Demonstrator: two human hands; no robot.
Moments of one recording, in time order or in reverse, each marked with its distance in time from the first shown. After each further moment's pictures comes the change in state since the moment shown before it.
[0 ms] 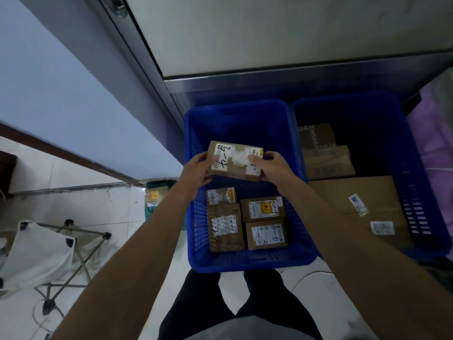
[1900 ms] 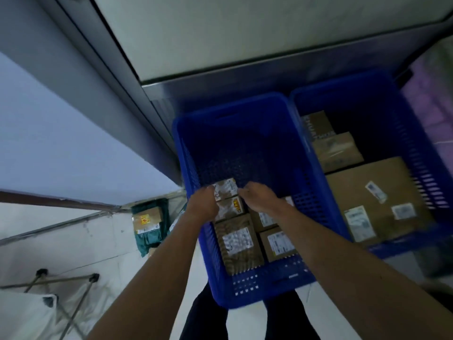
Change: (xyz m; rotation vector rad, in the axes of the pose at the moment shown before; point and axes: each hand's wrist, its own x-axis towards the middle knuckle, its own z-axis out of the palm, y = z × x) left_hand 0.118 -0.062 -0.040 1.414 -0.219 0.290; right_hand 0.092 0.080 0.086 -0.792 -0.041 0.069
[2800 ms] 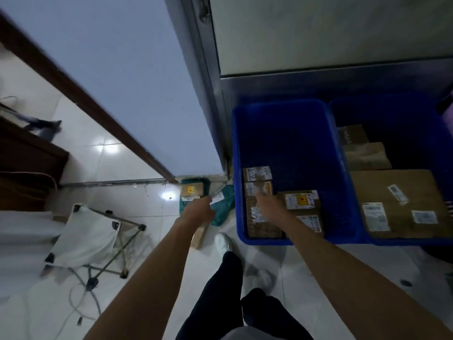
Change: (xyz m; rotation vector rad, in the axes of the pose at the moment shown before) left_hand -0.261 -0.054 0.037 -0.147 0.074 -0.344; right_hand -0.178 0.010 0.103 0.186 -0.056 -0.035
